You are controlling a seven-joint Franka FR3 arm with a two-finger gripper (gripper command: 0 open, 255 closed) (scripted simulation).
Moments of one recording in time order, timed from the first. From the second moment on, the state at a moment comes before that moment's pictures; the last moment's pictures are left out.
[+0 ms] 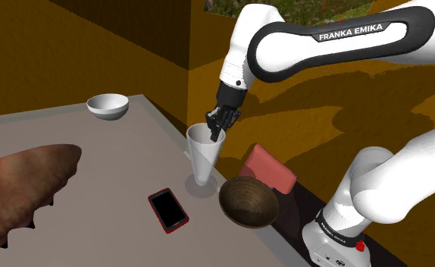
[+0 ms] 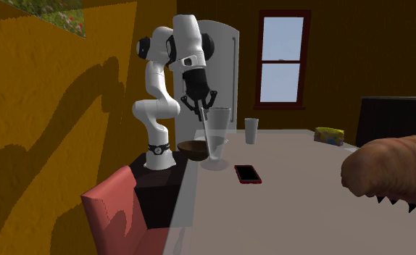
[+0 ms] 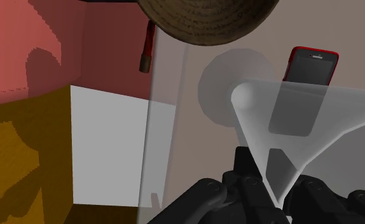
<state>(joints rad) 0.13 -0.46 0.24 -2.39 0.28 2.05 0.28</state>
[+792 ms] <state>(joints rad) 0.13 -0.48 0.23 -2.24 0.26 1.88 0.31</state>
